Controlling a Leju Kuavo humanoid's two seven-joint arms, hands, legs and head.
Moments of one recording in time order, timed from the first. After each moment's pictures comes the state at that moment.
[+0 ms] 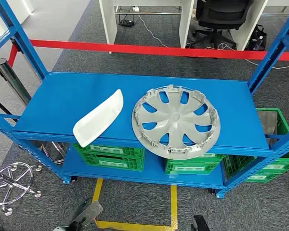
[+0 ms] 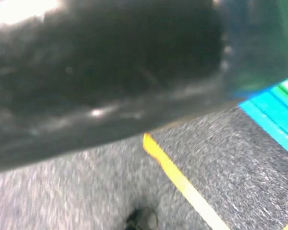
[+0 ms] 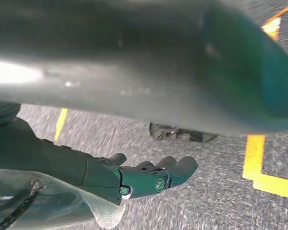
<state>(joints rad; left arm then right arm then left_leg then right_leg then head) -0.05 -0.03 -0.27 -0.71 -0.57 0.12 -0.23 -0.15 0.00 1.32 -0.14 -1.26 -0.10 -0.16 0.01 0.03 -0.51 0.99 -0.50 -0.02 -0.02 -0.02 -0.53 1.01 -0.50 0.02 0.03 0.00</state>
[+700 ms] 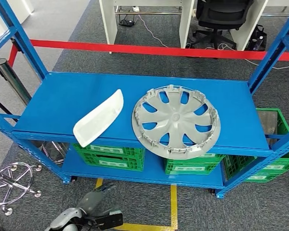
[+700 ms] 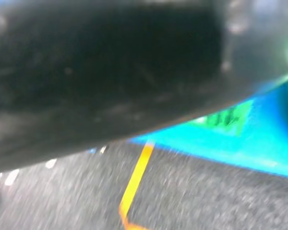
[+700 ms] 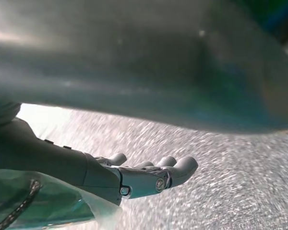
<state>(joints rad) -0.11 0.02 -0.54 -0.95 -0.96 0.09 -0.24 -0.18 0.00 1.54 -0.13 -0.57 -0.13 0.15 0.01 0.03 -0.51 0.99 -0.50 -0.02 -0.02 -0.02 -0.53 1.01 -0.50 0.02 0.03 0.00</state>
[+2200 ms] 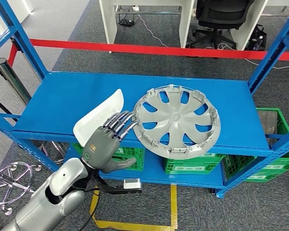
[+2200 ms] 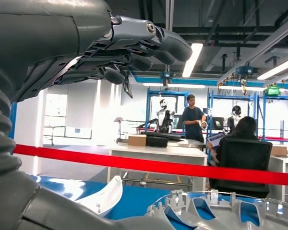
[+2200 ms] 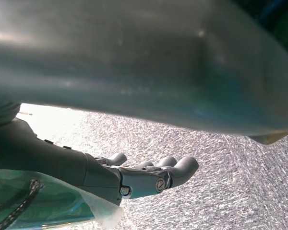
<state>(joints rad) -0.39 0.11 -0.81 -1.59 -1.10 0.28 -0.13 -0.15 0.01 1.55 -0.13 -0.56 -0.11 0.20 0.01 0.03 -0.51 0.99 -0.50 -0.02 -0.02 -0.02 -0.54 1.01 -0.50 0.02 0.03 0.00</state>
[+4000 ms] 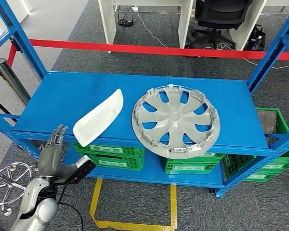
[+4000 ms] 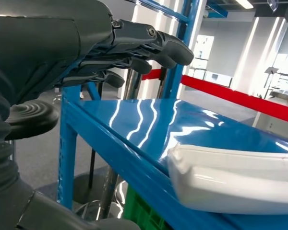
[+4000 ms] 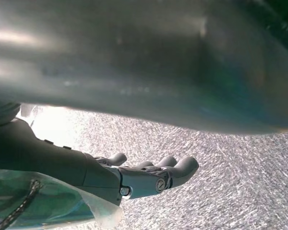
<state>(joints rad) -0.09 0.05 -0.27 -1.42 -1.02 0.40 -0.09 -0.12 0.01 1.48 -0.13 -0.70 -0.14 0.15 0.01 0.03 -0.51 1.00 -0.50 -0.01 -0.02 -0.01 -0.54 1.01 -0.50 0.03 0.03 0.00</state>
